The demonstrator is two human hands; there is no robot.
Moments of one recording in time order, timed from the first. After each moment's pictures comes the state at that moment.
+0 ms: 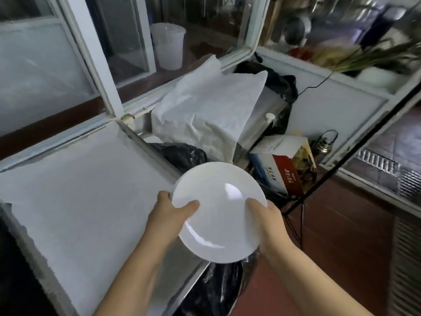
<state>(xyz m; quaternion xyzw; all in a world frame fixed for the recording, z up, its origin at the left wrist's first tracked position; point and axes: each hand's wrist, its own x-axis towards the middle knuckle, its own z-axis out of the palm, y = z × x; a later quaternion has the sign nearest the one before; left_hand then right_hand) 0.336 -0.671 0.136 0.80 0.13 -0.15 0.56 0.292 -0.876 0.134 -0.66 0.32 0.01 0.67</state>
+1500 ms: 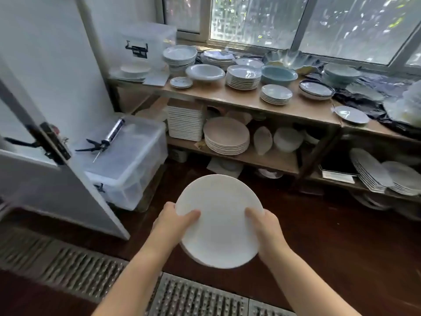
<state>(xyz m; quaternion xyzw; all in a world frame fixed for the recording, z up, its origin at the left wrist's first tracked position) -0.551 -1.540 0.171 0.53 -0.63 -0.54 0.16 -0.718 -1.422 0.161 -0.07 0.72 -0.58 0.37</state>
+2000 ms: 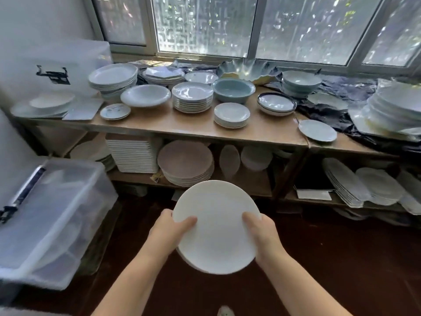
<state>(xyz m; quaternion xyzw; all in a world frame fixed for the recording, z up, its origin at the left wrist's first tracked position) -0.886 -1.664 0.159 0.50 -0.67 -0.54 0.10 -1.031 -1.517 0.155 -0.03 0.70 -0.63 0.34</state>
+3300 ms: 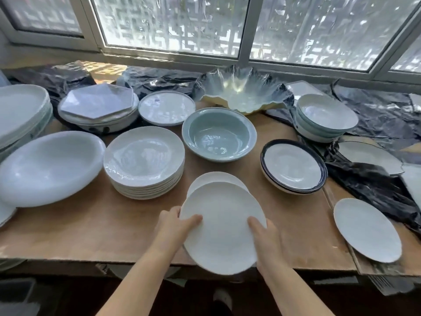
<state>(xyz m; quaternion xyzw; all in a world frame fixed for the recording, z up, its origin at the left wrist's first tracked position) -1.394 -2.053 0.124 0.48 -0.68 -0.55 0.04 -1.509 -1.885 0.128 0.05 0.73 -0.63 0.27</state>
